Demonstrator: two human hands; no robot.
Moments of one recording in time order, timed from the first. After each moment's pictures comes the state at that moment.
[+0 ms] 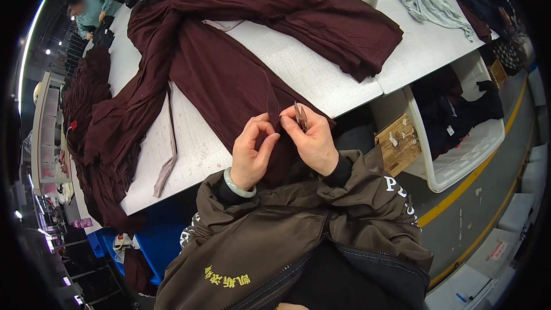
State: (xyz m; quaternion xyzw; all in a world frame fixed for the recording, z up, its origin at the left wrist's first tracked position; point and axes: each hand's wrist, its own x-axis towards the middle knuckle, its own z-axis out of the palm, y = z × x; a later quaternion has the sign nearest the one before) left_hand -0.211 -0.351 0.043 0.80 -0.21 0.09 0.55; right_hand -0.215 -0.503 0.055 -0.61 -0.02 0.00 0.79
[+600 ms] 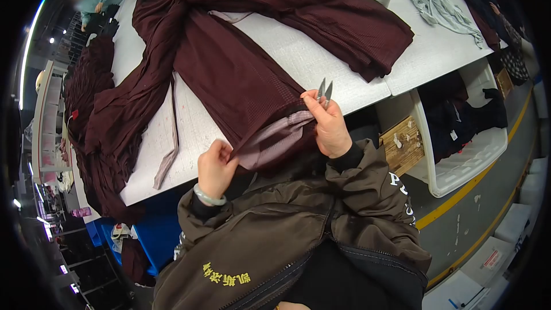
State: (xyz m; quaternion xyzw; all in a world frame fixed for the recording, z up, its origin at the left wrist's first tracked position) left_hand -0.241 -0.274 0.059 0.95 0.03 -0.06 0.31; right_hand -0.188 -0.516 0.023 -0.49 0.04 0.02 0.87
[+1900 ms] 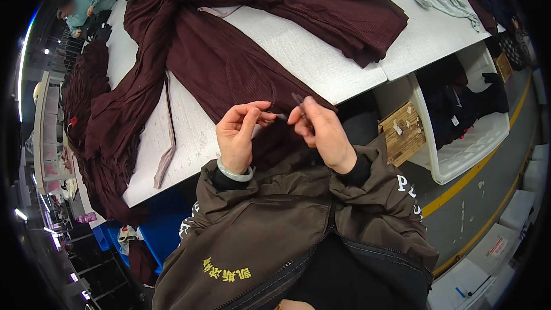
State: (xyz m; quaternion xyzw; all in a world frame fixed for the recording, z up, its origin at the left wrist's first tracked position) left_hand -0.205 -0.348 0.045 0.63 -0.03 -0.02 0.78; right_hand -0.223 -0.525 0.061 -0.54 0.07 0.11 0.83
